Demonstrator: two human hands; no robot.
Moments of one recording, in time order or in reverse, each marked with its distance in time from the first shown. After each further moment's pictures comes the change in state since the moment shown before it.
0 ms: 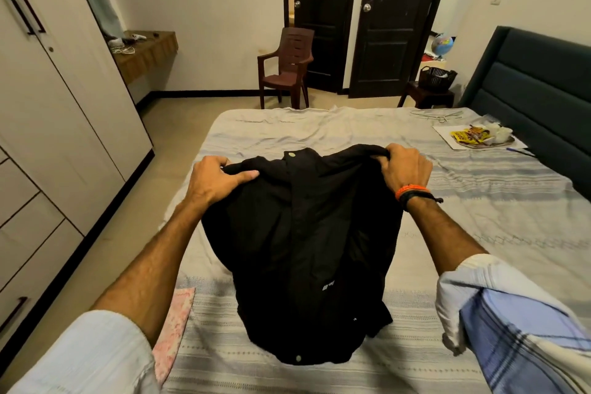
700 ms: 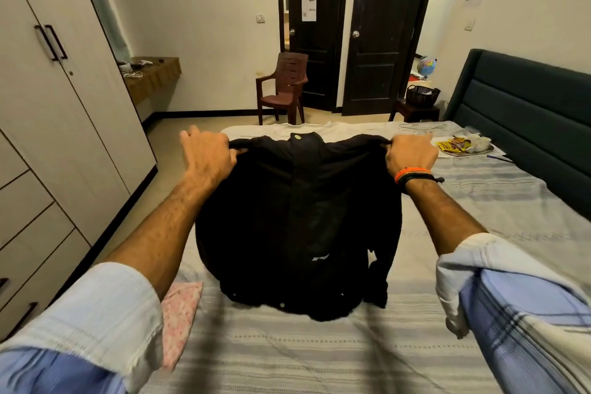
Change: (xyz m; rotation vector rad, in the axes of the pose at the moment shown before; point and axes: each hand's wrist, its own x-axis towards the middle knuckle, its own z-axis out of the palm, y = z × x) left_hand -0.072 0.057 -0.076 0.743 0.281 0.254; right_hand -0.052 -0.010 -0.104 -0.173 -0.046 0.118
